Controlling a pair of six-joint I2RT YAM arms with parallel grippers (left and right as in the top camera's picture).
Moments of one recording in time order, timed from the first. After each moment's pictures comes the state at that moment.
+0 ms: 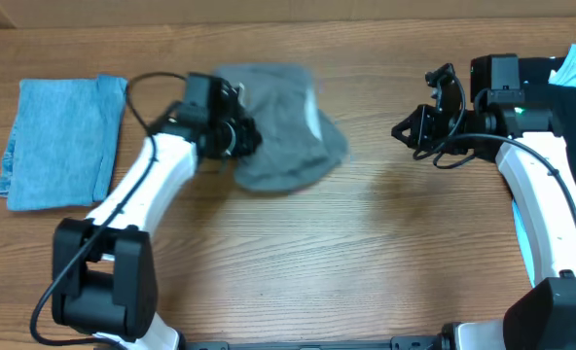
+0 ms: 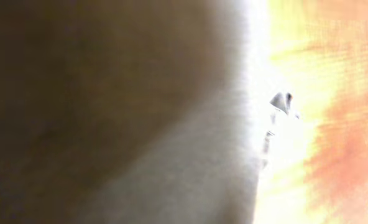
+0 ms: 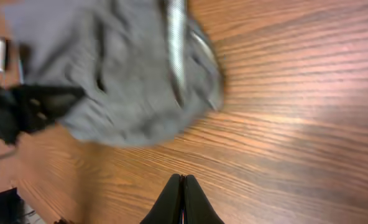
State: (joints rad) left arm -0.19 1.77 1.26 -0.53 0.38 -0.29; right arm -0.01 1.59 1.37 -0.93 -0.60 0.14
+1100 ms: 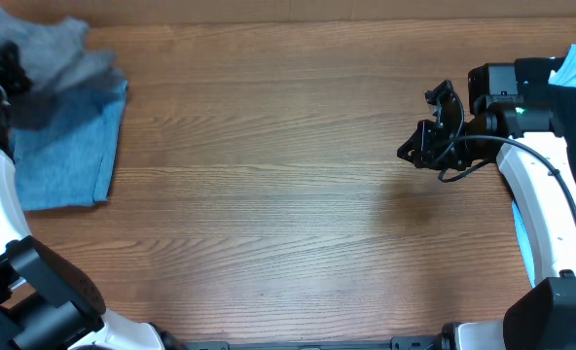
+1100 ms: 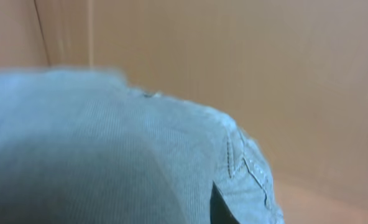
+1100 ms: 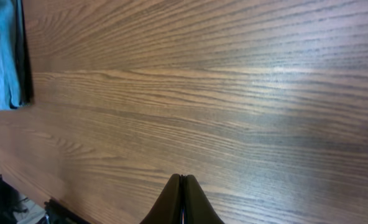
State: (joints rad) left arm 0.60 1.77 1.52 -0.01 0.48 -0.17; right arm -0.01 1.59 1.37 -1.09 -0.54 0.10
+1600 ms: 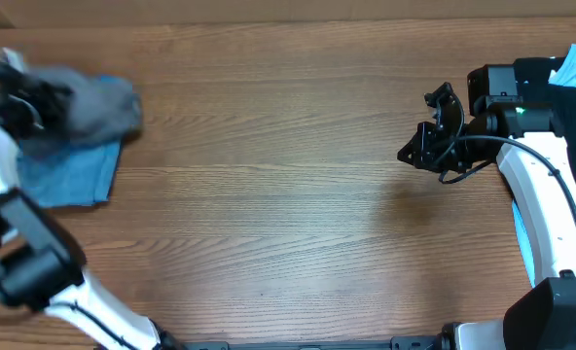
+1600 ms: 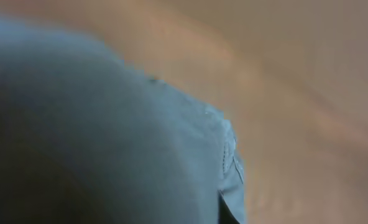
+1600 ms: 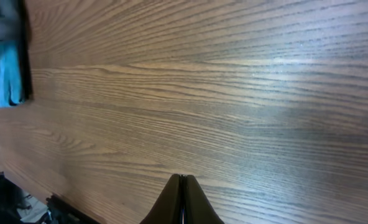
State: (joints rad) left arm 0.60 2.07 1.64 -0.52 0.69 -0.03; right arm -0.01 1.59 1.37 -1.10 -0.54 0.10
